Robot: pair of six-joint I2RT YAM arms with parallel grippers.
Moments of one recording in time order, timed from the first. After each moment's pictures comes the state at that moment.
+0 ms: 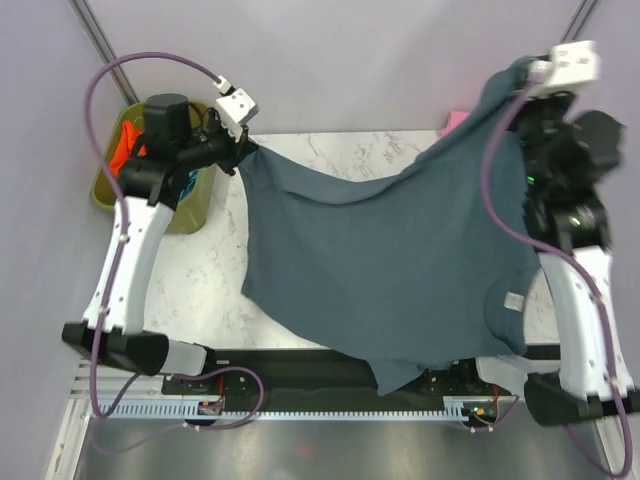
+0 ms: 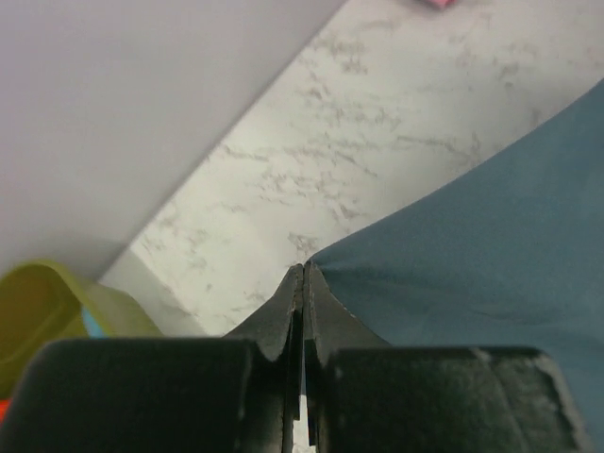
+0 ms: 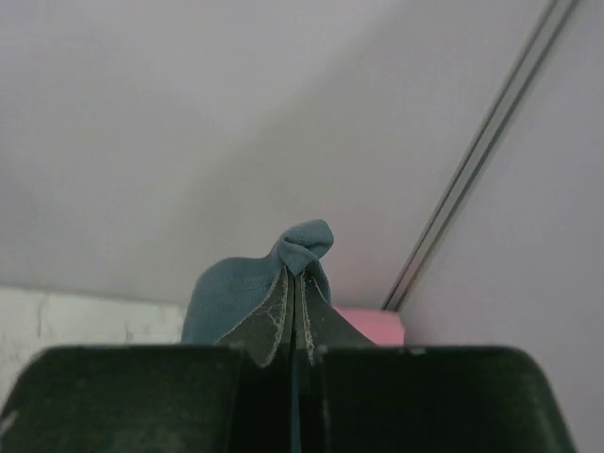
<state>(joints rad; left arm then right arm) -0.22 1.35 1.76 -0.74 0.49 0.48 0.14 1.11 1.70 -0.23 0.15 -0.26</state>
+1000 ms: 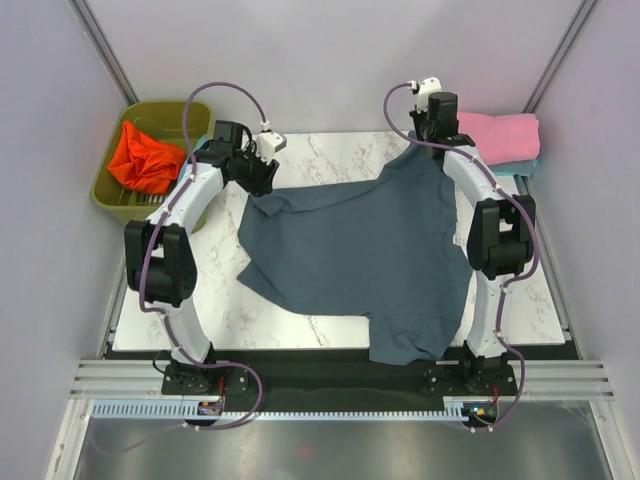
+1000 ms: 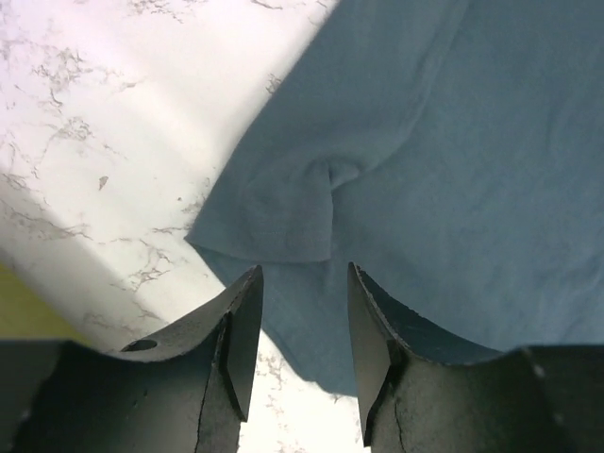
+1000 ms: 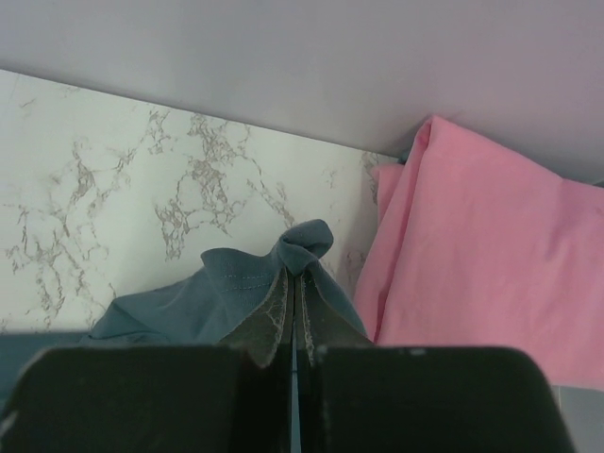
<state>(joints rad) -0.17 1.89 1.61 -0.60 0.36 0.50 0.14 2.13 1.86 -0.12 0.15 -0.23</state>
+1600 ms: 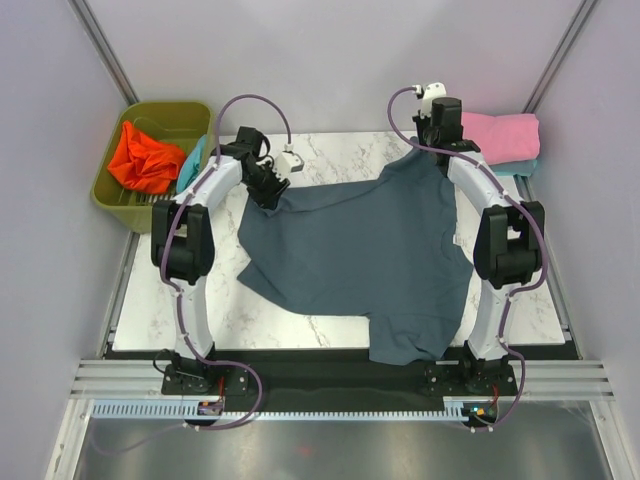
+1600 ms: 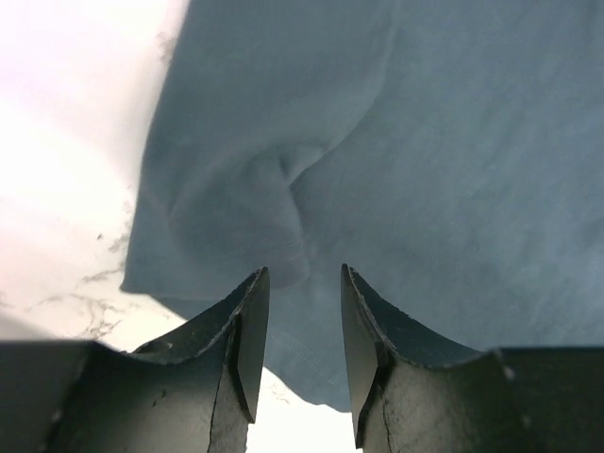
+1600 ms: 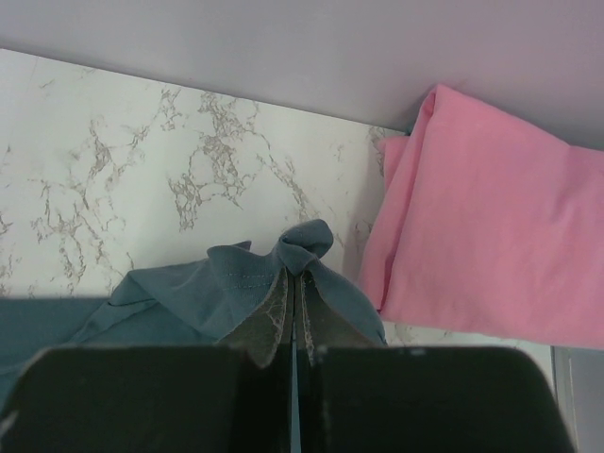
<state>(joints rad) -0.21 2.10 1.77 -0.82 0.34 0.77 0.14 2.02 1.72 -0.12 0.14 -0.18</state>
